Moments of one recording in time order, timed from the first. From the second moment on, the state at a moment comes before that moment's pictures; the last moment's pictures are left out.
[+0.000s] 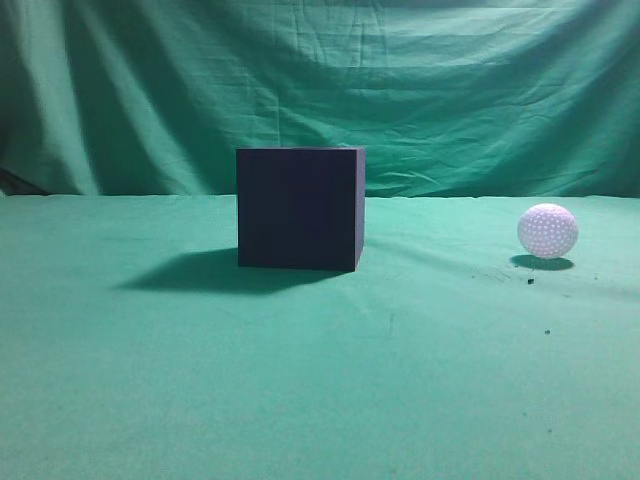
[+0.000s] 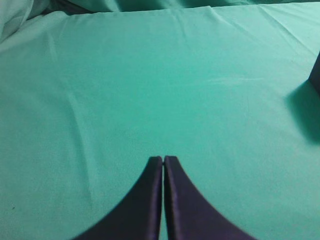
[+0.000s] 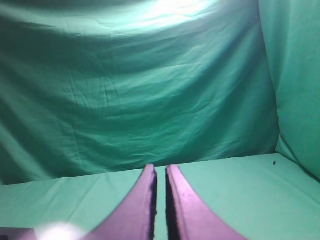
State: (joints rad) left arm -0.10 -0.02 0.02 0.09 0.36 -0.03; right arm 0.11 -0.01 0.03 0.27 -0.09 -0.12
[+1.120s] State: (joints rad) left arm -0.10 -0.02 0.02 0.09 0.36 -0.03; right arm 0.11 1.03 -0.61 0.31 0.63 -0.33
